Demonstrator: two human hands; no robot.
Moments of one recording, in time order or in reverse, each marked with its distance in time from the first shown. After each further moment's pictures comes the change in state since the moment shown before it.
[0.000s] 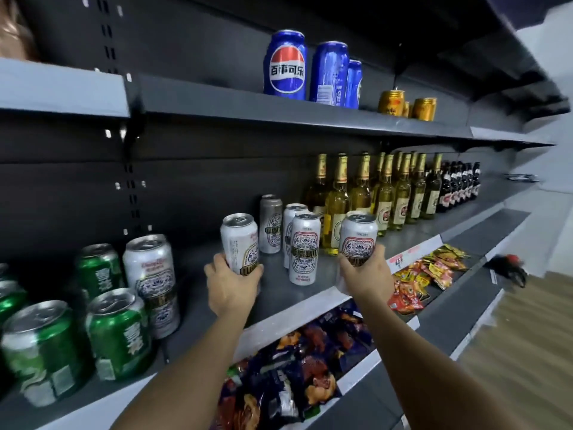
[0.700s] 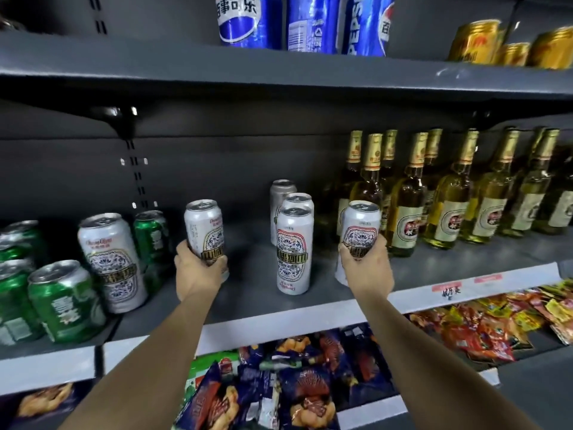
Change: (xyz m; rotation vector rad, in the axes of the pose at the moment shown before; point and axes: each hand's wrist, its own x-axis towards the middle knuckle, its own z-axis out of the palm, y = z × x) left_hand 0.021 -0.005 0.053 0.130 0.366 -0.165; right_hand 0.137 0.059 0.090 0.209 -0.290 -0.186
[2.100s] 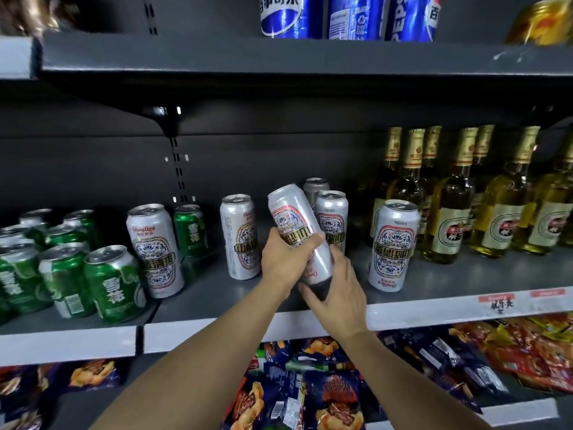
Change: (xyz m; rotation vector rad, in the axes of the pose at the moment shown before) left_hand -0.058 0.071 0.028 -0.394 -0.328 -0.011; right_hand -0.080 -0.019 0.046 0.071 -0.250 -0.533
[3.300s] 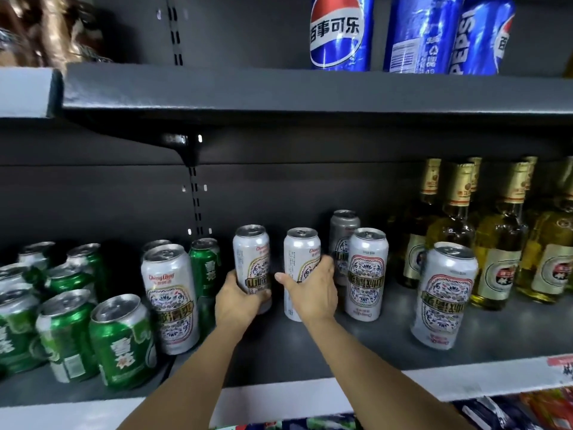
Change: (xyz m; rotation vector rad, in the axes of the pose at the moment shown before) left_hand 0.099 -0.076 -0.105 0.342 0.180 -0.027; right_hand 0.098 -0.086 0.075 0.185 -0.056 0.417
